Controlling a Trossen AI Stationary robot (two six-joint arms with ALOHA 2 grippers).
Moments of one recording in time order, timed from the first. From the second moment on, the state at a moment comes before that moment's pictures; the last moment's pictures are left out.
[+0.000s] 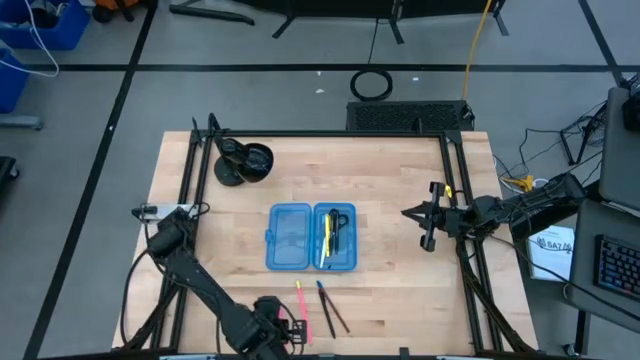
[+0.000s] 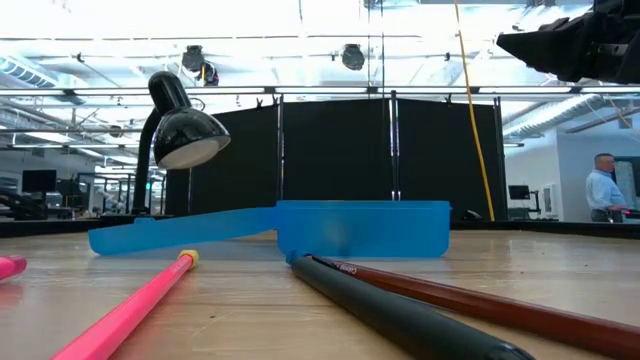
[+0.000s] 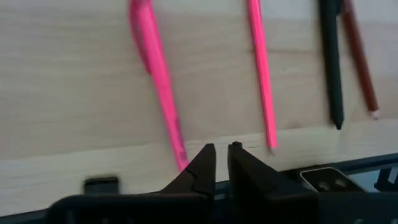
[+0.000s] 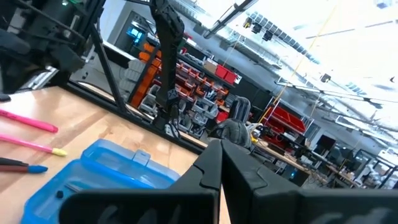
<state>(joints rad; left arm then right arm) -0.78 2.14 1.77 -1.02 -0.19 -2.35 0.30 0.30 0.02 0.48 0.34 -0.59</state>
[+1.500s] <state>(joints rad) -0.77 2.31 1.77 -1.07 -0.03 -2.23 0.30 0.30 0.02 0.46 0.34 -0.50</state>
